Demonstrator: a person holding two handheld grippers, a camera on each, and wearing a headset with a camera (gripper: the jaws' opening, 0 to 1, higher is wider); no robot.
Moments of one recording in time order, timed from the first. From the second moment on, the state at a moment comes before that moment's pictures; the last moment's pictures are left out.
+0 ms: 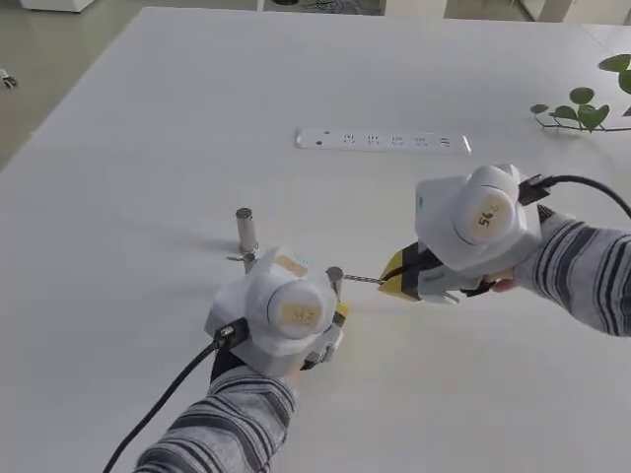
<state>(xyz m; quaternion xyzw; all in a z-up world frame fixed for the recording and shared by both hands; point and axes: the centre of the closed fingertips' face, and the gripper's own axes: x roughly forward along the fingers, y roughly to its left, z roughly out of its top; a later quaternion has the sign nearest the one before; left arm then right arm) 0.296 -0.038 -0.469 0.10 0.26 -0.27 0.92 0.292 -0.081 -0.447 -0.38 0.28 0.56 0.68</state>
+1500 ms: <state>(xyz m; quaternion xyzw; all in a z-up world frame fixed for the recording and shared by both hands) 0.303 -0.037 -0.473 0.07 0.27 -0.24 0.93 0.278 -0.070 -0.446 -0.32 0.33 0.54 0.70</state>
